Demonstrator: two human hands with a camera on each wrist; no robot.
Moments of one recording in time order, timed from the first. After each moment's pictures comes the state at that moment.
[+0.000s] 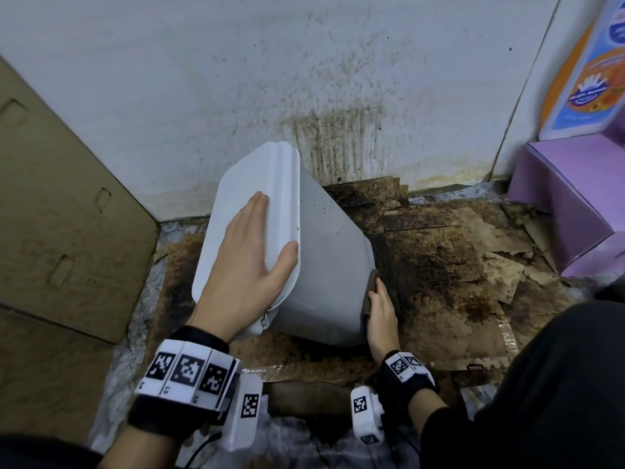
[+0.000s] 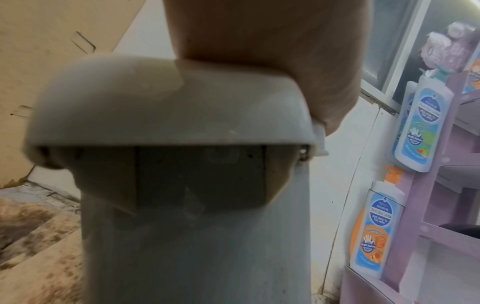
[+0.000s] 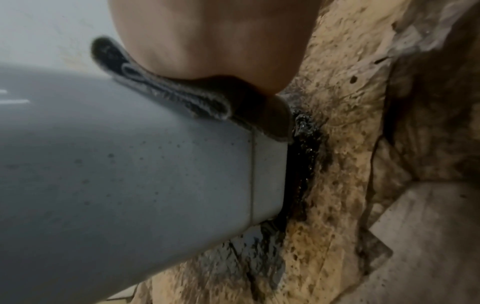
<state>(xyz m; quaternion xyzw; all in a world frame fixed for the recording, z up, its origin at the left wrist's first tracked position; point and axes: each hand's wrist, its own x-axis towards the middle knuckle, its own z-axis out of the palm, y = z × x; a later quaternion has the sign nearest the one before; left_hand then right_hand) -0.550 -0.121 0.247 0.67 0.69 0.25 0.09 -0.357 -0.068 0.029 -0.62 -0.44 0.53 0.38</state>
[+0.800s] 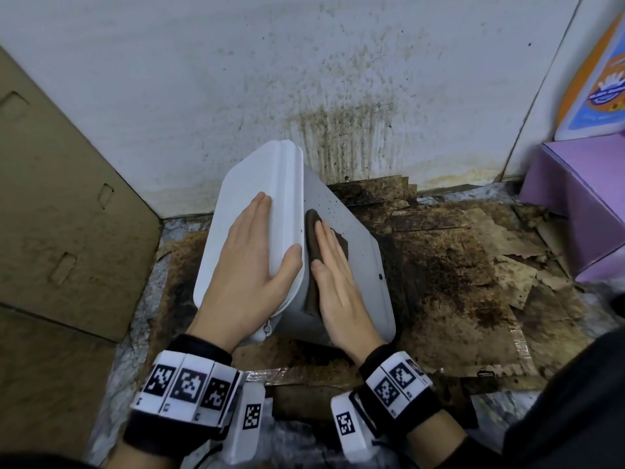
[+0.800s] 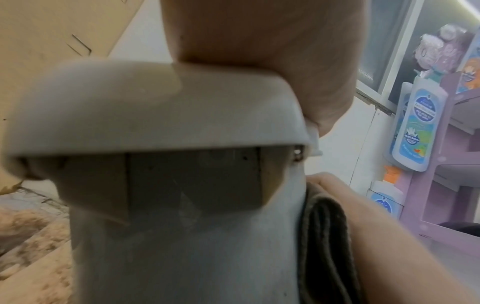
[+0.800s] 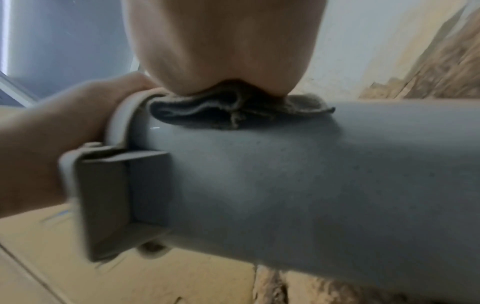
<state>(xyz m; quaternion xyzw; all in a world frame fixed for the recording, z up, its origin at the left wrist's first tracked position) -0.558 -0.119 0.244 0.67 0.70 0.25 0.09 -0.417 -0.082 0.152 -0.39 -0.69 0.47 0.40</state>
